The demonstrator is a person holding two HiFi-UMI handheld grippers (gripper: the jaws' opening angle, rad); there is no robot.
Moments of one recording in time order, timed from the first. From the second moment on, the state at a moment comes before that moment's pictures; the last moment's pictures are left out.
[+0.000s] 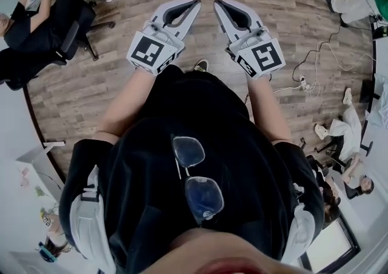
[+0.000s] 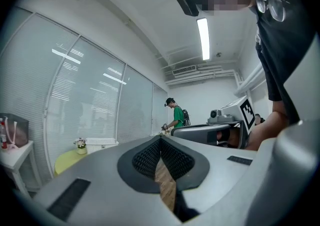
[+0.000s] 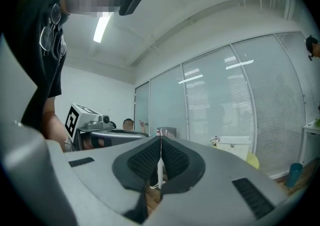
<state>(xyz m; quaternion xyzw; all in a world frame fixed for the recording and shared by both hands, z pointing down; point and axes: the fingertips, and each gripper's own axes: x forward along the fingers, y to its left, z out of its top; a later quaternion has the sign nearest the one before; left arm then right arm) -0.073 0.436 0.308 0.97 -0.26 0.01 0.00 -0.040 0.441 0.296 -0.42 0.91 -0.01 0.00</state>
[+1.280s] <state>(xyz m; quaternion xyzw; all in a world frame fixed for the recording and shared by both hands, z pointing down) -0.079 0.173 0.325 0.98 -0.21 0.02 0.02 -0.050 0.185 0.323 -0.45 0.89 -0.04 -0.03</state>
